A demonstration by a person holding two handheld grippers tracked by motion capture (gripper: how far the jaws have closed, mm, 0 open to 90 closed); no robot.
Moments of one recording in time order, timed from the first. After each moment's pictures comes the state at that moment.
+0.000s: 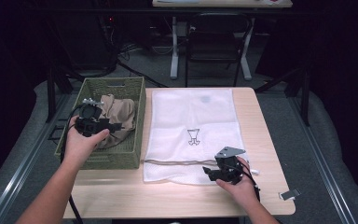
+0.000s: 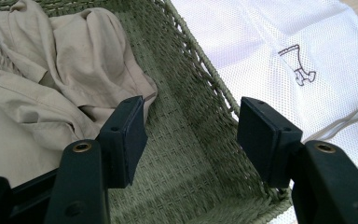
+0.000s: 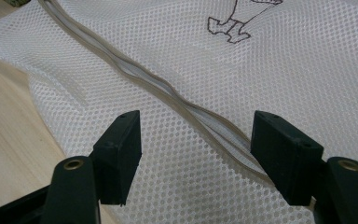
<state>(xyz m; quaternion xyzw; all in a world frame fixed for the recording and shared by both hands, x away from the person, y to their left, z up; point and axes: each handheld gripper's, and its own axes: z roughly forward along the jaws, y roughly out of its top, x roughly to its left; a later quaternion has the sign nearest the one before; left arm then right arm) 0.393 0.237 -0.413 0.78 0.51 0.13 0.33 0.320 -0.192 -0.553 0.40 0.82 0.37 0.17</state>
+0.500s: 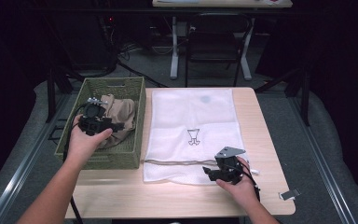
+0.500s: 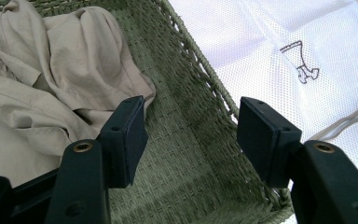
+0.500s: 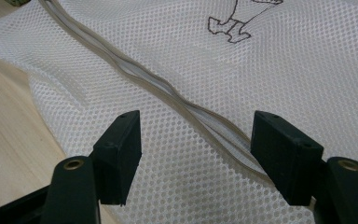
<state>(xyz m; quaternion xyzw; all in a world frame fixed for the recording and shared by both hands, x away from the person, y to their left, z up) 0.399 0.230 -0.416 0.79 0.51 0.13 0.32 0.320 -0.193 -0.553 0.40 0.82 0.37 0.16</state>
